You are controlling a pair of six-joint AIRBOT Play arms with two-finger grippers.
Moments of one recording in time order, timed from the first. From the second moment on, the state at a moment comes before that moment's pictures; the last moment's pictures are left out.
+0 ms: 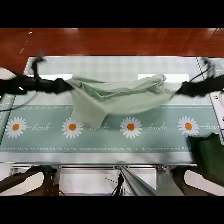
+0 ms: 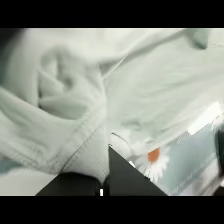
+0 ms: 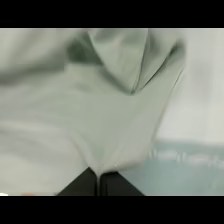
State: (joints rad) left arm 0.09 -1.23 1.07 0.65 -1.15 -1.09; right arm -0.29 -1.26 1.18 -1.02 1.22 1.25
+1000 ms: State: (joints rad) left arm 0.09 -0.52 1.91 1.08 -1.39 -1.49; right arm -0.29 -0.63 1.92 -1.33 1.36 1.45
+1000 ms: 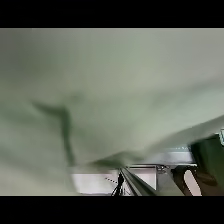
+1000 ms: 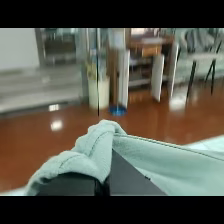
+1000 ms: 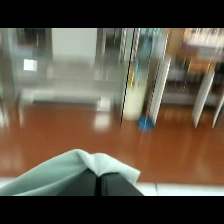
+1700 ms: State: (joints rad) left arm 0.09 -0.51 1.34 1.04 -1.71 -1.68; right arm -0.29 -0.80 1.52 -1.23 1.70 1.45
